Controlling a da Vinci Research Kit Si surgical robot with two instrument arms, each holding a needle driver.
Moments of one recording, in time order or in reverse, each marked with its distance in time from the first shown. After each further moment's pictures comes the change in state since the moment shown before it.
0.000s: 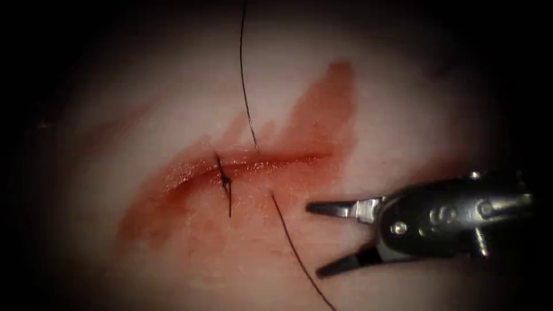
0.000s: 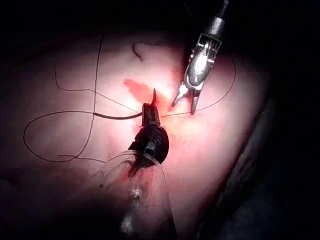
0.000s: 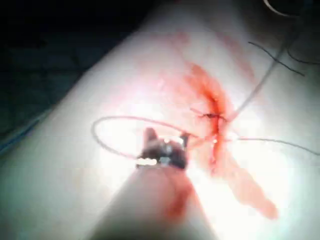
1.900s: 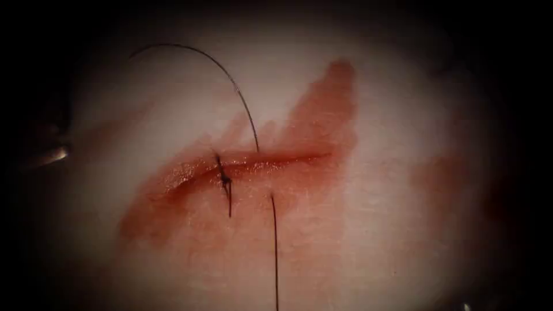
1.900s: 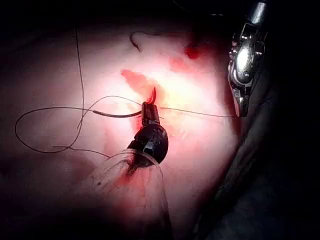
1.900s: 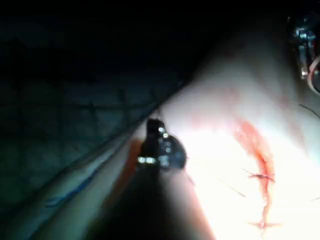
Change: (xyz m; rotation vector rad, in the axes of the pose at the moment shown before) right arm 0.008 -0.012 -0.003 0.521 0.040 -0.155; left arm -0.002 0.002 0.000 -0.019 0.008 0.024
